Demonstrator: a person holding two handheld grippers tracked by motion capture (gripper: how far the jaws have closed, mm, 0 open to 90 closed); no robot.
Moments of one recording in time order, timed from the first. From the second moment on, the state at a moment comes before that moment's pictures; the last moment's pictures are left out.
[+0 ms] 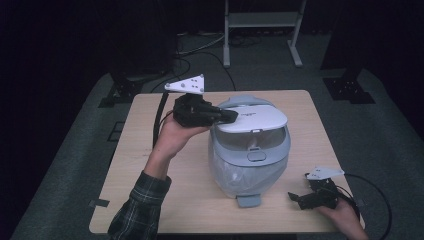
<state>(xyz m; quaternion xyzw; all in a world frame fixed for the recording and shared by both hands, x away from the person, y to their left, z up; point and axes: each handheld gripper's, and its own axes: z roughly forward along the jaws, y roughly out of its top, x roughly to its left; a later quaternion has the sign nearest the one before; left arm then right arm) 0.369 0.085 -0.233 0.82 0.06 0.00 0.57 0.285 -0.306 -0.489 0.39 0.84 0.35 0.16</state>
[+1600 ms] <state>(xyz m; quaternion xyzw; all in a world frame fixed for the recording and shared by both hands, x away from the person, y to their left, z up) 0.330 0.050 -0.254 0.84 0.08 0.02 0.53 0.285 -0.305 -0.489 0.39 0.84 0.35 0.16</state>
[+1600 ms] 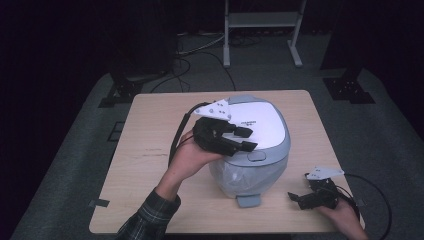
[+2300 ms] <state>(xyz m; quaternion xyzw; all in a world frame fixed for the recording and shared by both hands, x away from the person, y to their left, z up) 0.311 0.113 -0.259 0.82 0.16 0.10 0.54 0.285 -0.305 -0.489 0.39 0.84 0.35 0.16</state>
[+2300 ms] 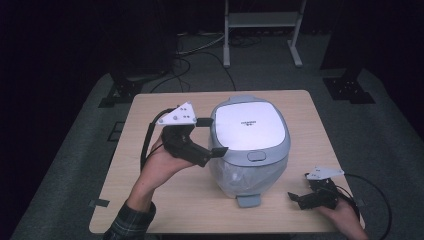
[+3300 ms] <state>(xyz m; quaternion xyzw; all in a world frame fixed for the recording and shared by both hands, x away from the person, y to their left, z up) 0.286 0.179 -0.363 0.81 0.23 0.18 0.50 0.285 -0.305 -0.489 0.39 0.84 0.35 0.16</state>
